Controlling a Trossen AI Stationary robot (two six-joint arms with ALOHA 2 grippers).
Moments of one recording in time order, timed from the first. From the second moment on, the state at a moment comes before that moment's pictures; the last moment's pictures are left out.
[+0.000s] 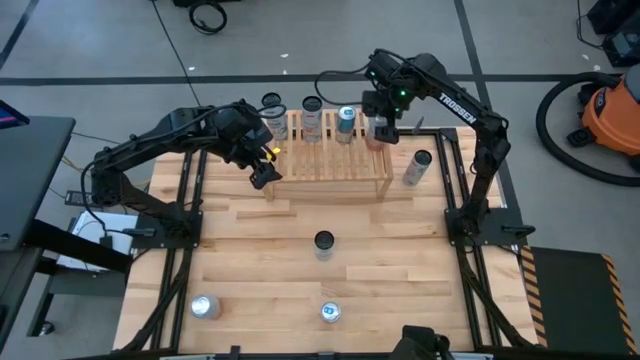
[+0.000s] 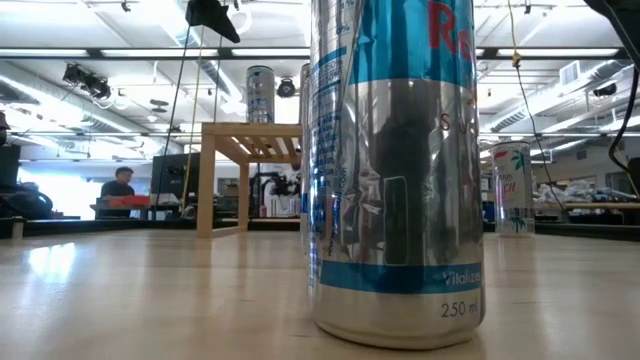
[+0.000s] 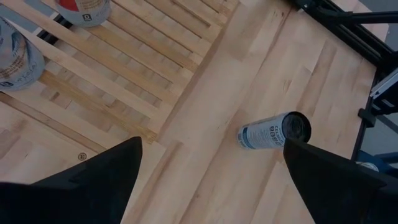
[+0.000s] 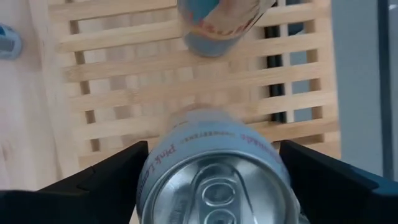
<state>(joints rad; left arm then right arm) 0.28 1.39 1.70 -1.20 0.08 -0.34 -0.67 1.81 2.08 -1.53 -0.13 -0.55</state>
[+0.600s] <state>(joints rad) 0.28 1.39 1.70 -1.20 0.07 -0.34 -0.67 1.81 2.15 -1.47 -0.04 -0.59</state>
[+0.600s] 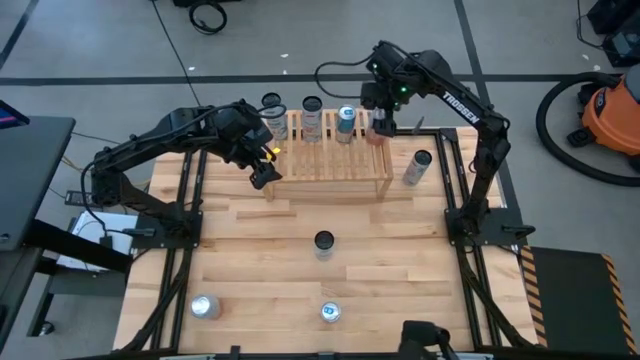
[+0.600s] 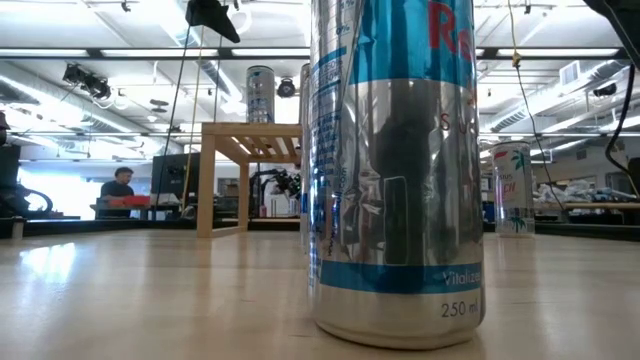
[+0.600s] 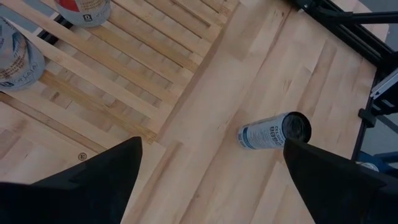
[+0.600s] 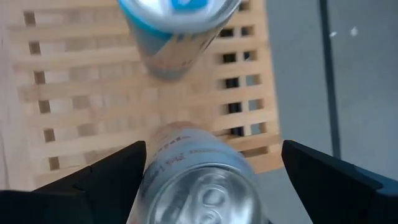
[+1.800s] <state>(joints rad) 0.28 1.39 1.70 -1.29 -0.03 -0.24 -0.62 1.62 2.21 -1.46 0.13 -0.07</state>
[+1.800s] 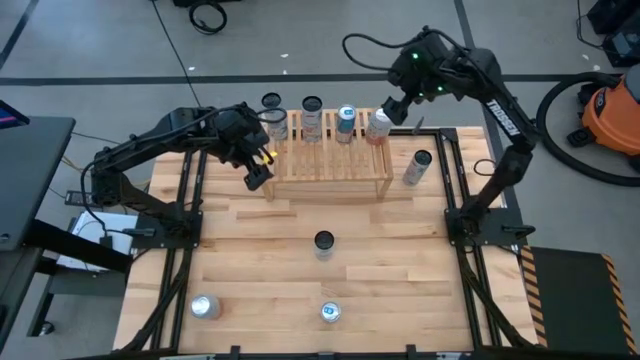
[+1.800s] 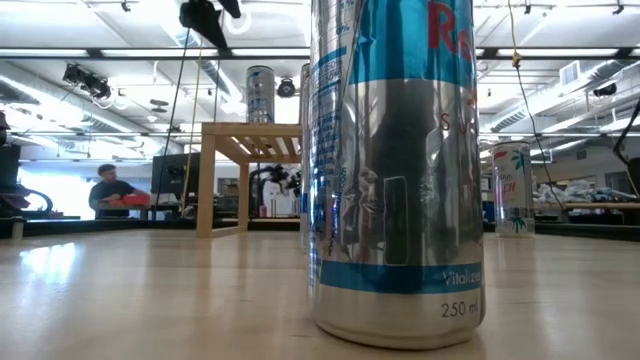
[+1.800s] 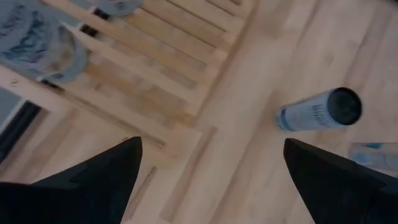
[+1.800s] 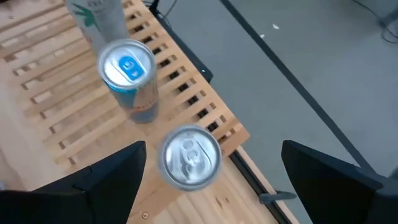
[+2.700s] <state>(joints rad) 0.28 1.39 1.70 -1.29 -0.03 -0.20 -0.45 1.21 1.27 -0.76 0.44 0.11</state>
